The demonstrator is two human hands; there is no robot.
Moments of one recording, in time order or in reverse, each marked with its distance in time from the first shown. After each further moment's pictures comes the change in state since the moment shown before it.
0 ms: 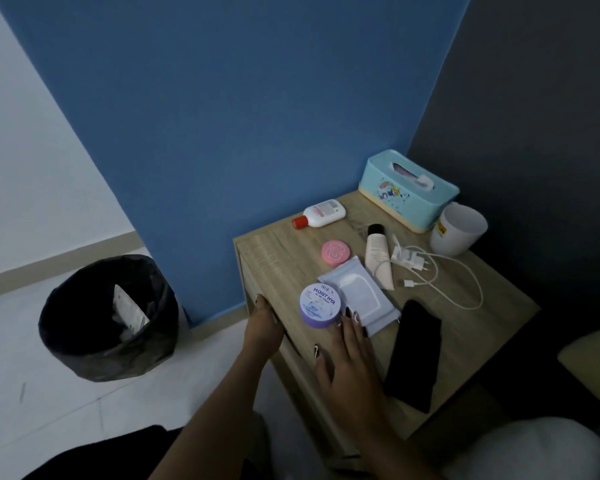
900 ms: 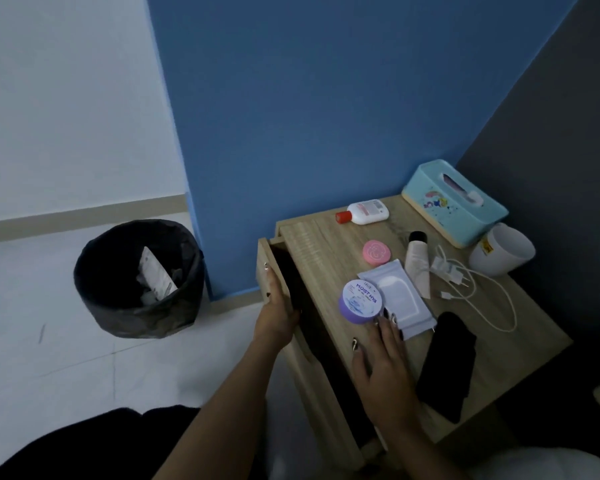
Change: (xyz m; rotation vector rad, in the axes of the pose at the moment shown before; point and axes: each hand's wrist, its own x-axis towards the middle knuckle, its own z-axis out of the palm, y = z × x) left_hand -0.010 -0.030 -0.028 -0.042 0.004 0.104; right_hand 0.000 -0.001 -0.006 0.028 -0.002 0.016
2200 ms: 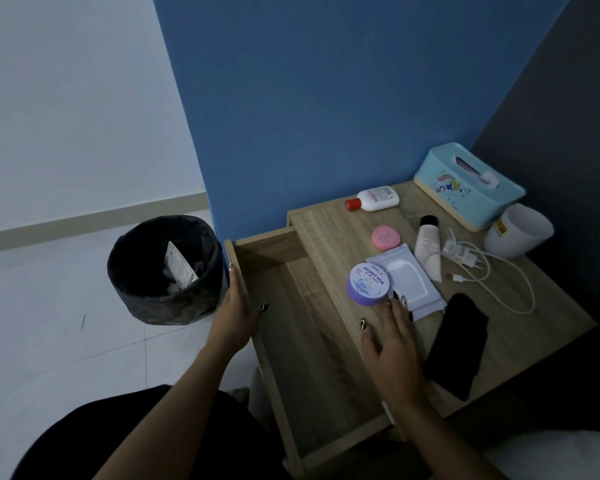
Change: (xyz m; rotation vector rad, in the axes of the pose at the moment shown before) left_hand -0.048 -0.050 -0.066 0.114 0.119 -0.039; right_hand 0.000 -0.010 -0.010 0.138 0.026 0.044
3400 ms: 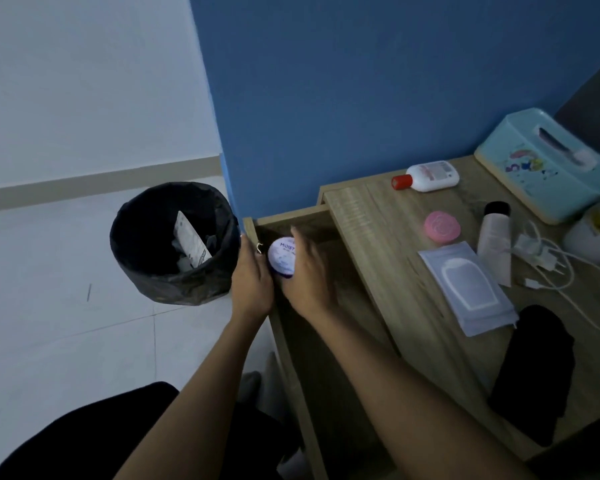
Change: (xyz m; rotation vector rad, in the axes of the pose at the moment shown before) left_hand 0.063 -0.013 0.013 -0.253 0.309 -0.065; right_hand 0.092 -0.146 0.126 0.180 -0.438 -0.107
